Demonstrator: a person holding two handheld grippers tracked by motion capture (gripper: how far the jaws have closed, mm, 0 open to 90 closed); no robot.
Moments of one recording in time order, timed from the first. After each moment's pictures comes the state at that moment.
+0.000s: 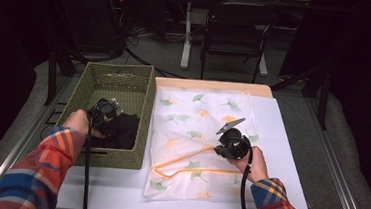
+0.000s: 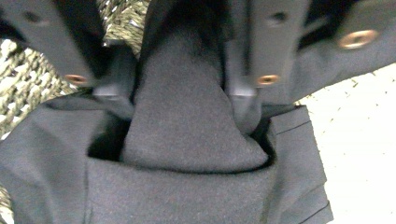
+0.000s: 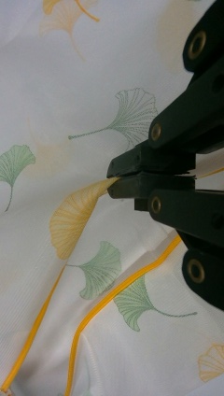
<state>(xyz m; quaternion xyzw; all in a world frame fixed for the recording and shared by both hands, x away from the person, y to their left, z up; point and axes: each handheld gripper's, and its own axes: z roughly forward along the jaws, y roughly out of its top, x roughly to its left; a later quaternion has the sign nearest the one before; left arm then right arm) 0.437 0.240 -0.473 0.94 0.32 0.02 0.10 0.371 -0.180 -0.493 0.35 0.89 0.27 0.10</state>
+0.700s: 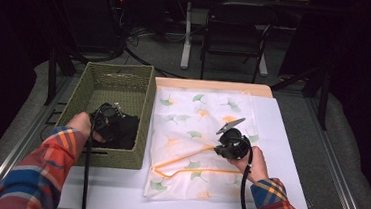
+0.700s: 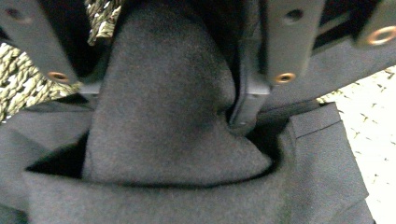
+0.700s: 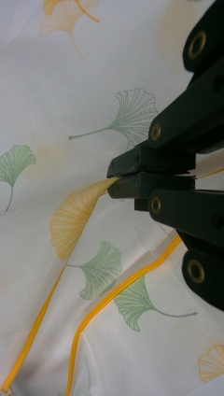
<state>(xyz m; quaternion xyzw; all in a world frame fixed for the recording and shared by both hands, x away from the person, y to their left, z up) 0.442 0.240 -0.492 0.95 0.30 -0.01 0.08 0.371 -0.179 -0.492 0.35 0.89 0.27 0.10</state>
